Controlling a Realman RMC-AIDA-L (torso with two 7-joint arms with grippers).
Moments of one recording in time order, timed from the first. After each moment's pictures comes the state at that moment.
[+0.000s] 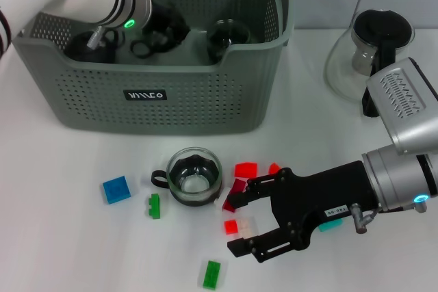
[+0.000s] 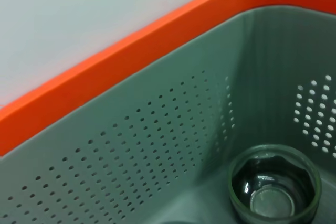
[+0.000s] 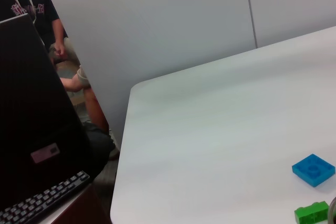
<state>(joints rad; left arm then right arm) -1.00 -2.15 0.96 0.68 2.84 0.72 -2.33 0.61 2.08 -1.31 -0.72 -1.83 -1.54 1.51</state>
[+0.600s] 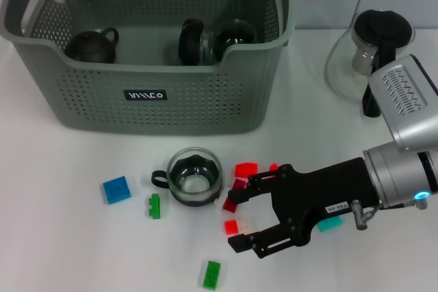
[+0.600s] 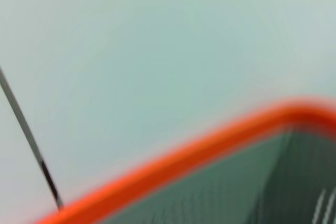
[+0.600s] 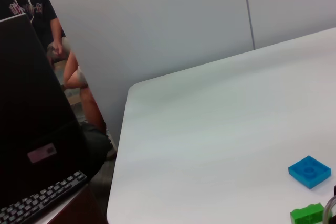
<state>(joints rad) -0.87 -2.17 0.95 1.11 2.70 0.91 -2.42 0.61 2.08 -1.31 -0.72 -1.83 -1.54 1.51</state>
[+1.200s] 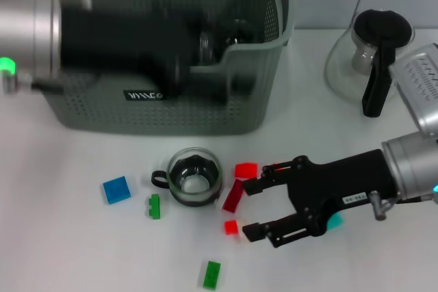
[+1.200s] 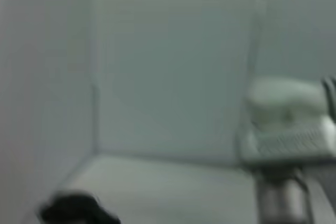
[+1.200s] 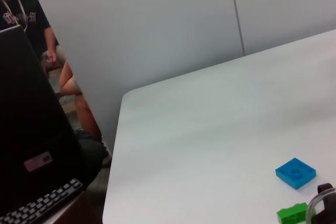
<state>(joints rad) -0.51 -2.14 0.93 1.42 1.85 1.74 -1.86 0.61 2.05 -1.26 -0.72 -1.83 -1.58 1.52</state>
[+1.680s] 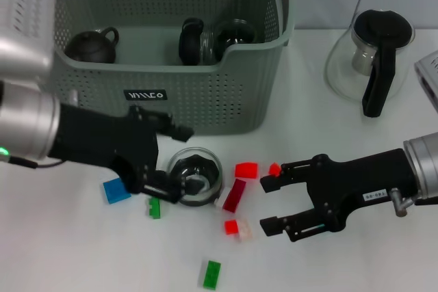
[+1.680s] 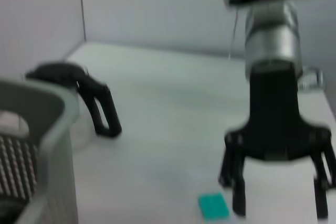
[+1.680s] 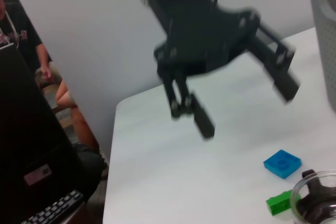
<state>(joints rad) -0.42 -2.17 0.97 1.41 2.15 1.79 -1.71 0.61 2.02 -1.20 -0.66 -1.83 -1.61 1.53</state>
